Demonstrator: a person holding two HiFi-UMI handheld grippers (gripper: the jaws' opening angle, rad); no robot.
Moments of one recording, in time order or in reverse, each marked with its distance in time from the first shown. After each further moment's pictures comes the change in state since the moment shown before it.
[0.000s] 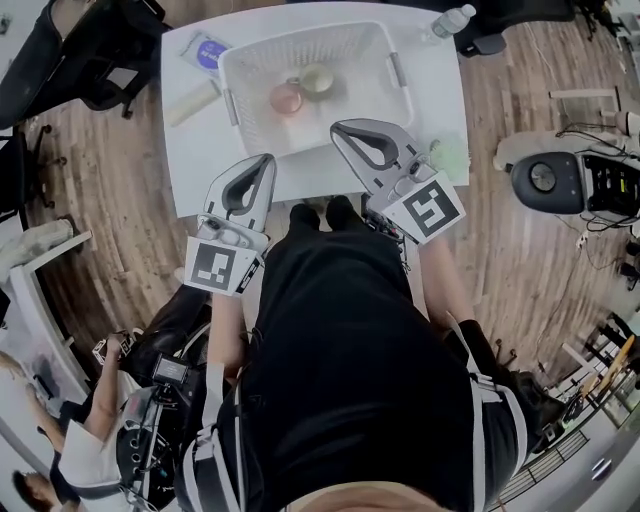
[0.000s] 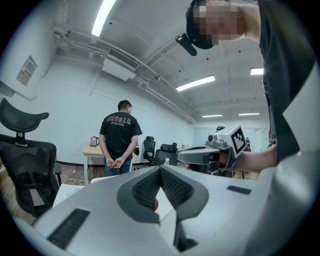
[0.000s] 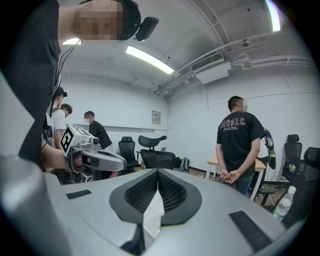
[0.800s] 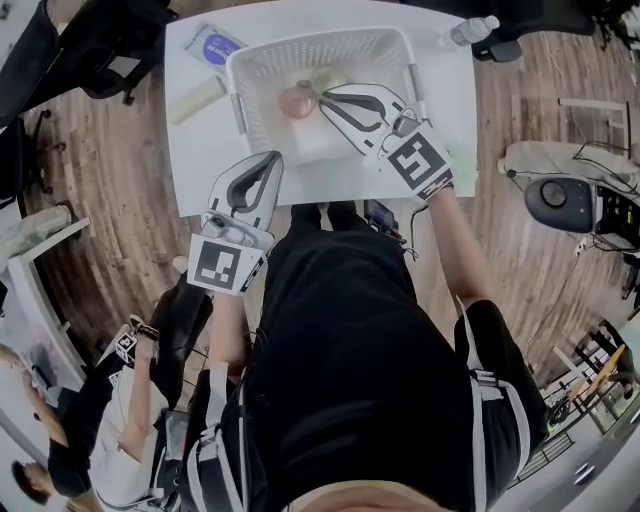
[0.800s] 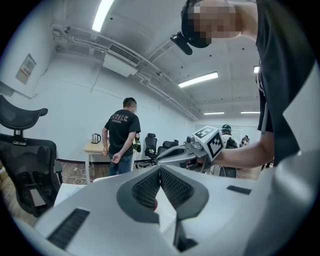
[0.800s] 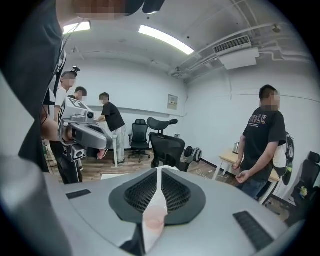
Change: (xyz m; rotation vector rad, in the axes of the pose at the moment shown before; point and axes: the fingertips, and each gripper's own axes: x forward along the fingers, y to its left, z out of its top) left arm 0.027 0.039 -0.010 -0.001 0.033 0.015; right arm 0.087 -0.049 -0.047 -0.177 0.208 0.180
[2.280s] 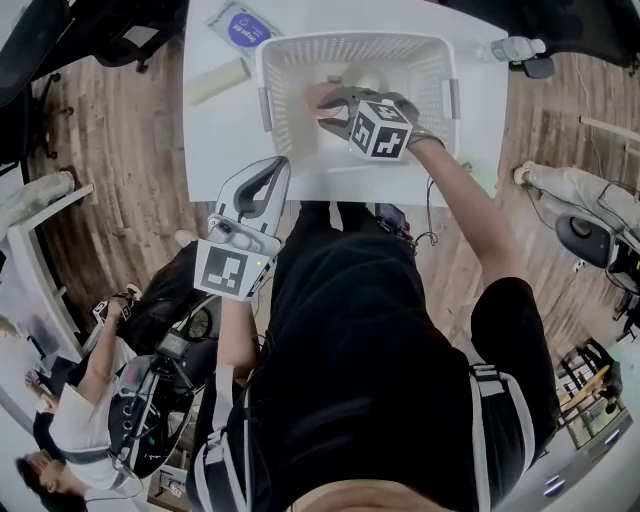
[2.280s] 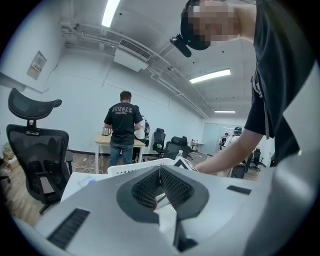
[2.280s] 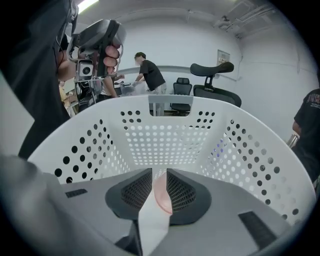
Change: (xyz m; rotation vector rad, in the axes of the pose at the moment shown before) left arm -0.012 0.035 -0.025 -0.072 0.055 0.093; right arm 0.118 0.056 -0.161 -0.266 0.420 0.502
